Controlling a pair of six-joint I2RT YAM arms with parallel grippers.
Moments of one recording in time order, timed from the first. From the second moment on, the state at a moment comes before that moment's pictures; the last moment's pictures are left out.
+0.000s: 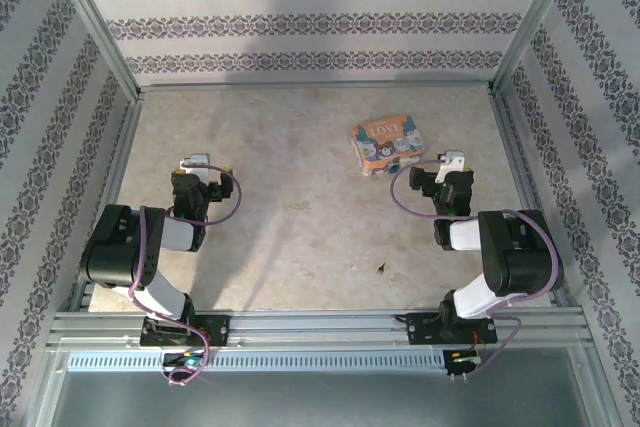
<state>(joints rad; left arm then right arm) -0.02 1.60 0.37 0.89 -0.13 -0.01 0.00 1.55 0.34 0.87 0.09 0.05</state>
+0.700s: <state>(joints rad) -0.02 1.60 0.37 0.89 -0.13 -0.01 0.00 1.55 0.34 0.87 0.09 0.05</state>
